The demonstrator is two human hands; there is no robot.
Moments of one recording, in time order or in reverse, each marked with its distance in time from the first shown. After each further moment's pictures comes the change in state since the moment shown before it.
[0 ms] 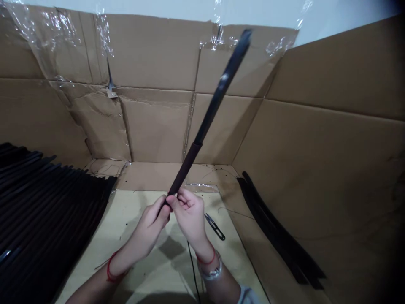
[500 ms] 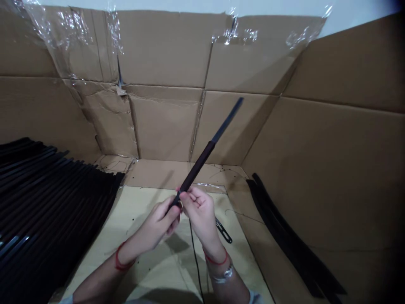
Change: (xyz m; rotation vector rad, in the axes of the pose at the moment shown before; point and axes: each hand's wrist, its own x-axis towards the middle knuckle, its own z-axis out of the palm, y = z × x) left_hand 0.001 -0.001 0.005 -0.074 -0.069 -0.015; right_hand 0.006 0.003 -0.009 0.036 -0.064 0.051
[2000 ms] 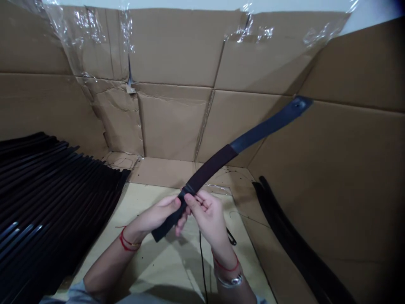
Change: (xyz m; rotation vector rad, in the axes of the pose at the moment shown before) left_hand 0.016 0.005 -0.017 -0.185 -0.230 -0.015; right_hand -0.003 -0.005 -0.003 -0.177 -0.052 -0.030
